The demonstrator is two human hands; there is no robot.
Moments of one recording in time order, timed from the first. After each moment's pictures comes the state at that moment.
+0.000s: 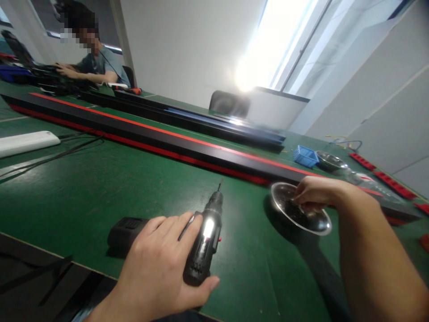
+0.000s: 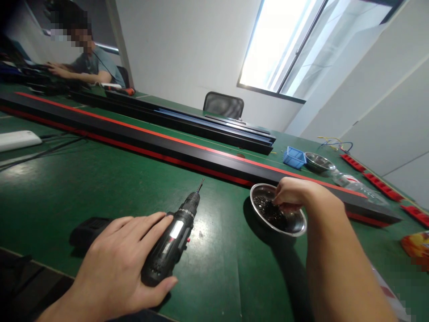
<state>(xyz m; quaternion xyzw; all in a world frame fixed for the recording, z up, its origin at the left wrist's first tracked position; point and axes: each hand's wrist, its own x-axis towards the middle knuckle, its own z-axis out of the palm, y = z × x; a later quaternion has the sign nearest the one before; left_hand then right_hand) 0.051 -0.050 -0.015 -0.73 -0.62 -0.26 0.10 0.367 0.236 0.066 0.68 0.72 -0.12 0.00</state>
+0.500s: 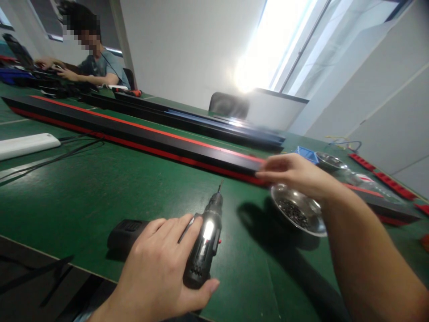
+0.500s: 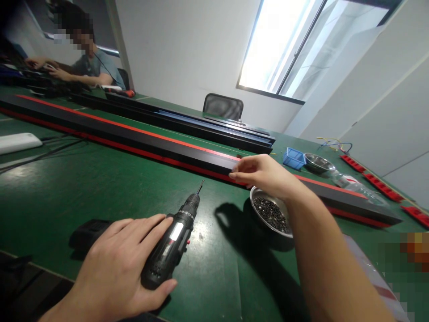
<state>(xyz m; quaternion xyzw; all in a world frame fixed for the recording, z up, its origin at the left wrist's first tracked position) 0.052 -0.049 -0.016 -0.73 -0.62 -0.26 0.09 0.277 0.181 0.107 0.48 0.81 -0.31 -0.15</state>
